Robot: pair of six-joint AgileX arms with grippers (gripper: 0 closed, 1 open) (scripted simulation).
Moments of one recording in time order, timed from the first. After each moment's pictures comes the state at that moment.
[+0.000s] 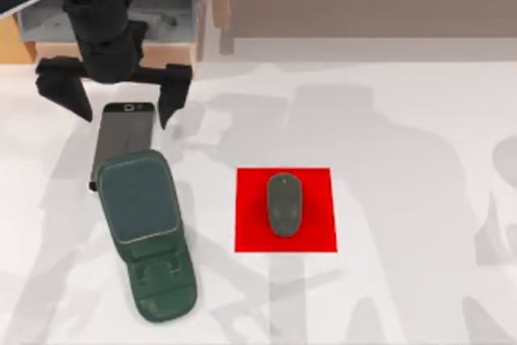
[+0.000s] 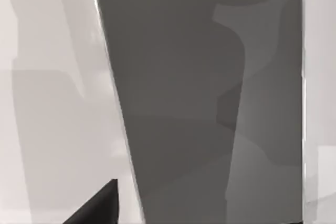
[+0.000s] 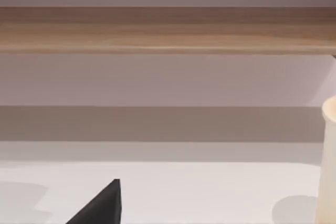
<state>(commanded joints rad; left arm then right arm) -0.27 2.24 1.86 -1.20 0.00 -0.12 0.00 0.00 0.00 0.00 0.00 0.00</state>
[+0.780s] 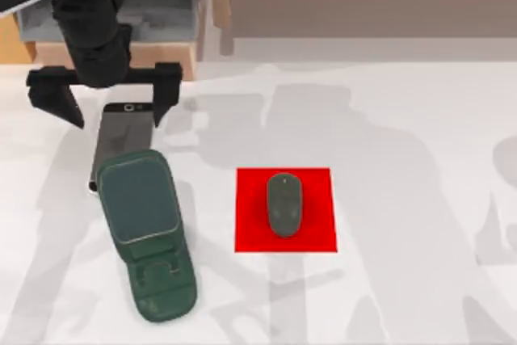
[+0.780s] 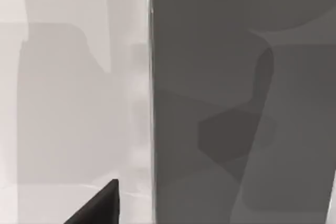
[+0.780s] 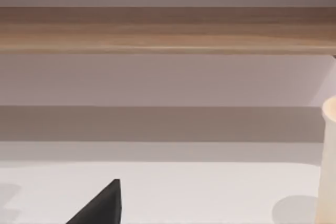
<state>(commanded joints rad) -0.24 2.25 1.82 -1.14 0.00 -0.23 0.00 0.00 0.00 0.00 0.00 0.00</state>
